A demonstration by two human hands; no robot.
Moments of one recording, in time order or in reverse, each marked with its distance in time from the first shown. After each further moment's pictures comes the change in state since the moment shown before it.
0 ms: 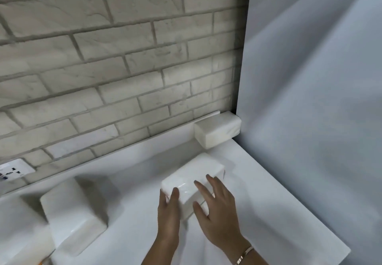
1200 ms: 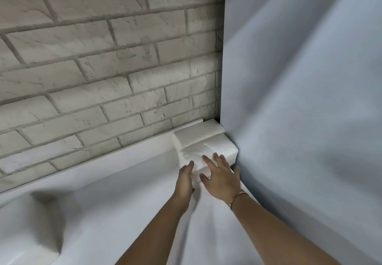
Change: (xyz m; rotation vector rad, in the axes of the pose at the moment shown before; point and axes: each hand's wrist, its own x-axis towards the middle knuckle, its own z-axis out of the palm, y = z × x) left_hand 0.094 0.032 0.178 0.095 -0.183 -0.107; right_hand 0.166 0.140 -0.048 -0.287 -0.390 0.182
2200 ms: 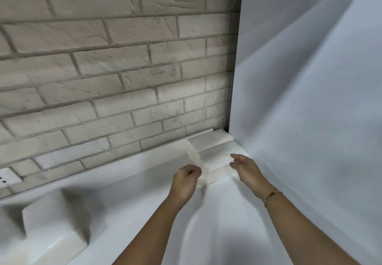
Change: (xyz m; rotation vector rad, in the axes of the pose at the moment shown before) left_hand -0.063 0.035 -0.065 0.370 -0.005 0.328; right_hand -0.053 -0.011 -0.073 0.942 0.099 0.238
